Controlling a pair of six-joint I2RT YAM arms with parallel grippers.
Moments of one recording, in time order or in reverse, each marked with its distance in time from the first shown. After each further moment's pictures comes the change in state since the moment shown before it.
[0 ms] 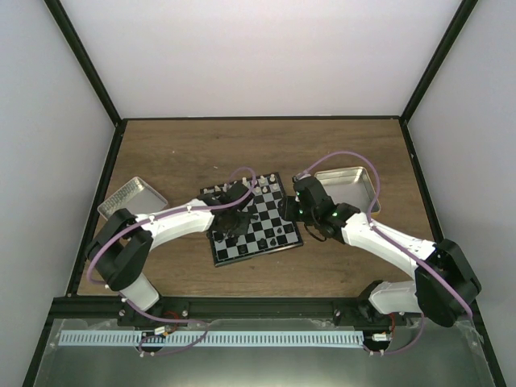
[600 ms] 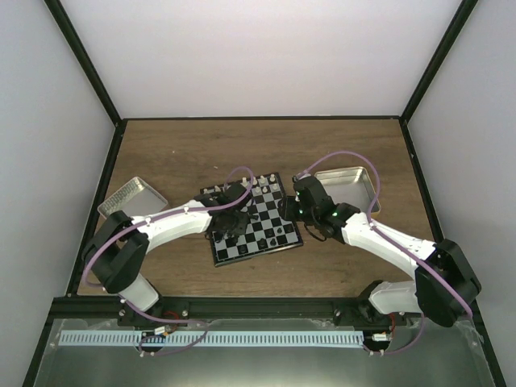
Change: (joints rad) left arm 0.002 -0.031 -0.010 -0.005 -0.016 -0.003; right arm 0.000 0.000 0.002 0.000 0.000 0.000
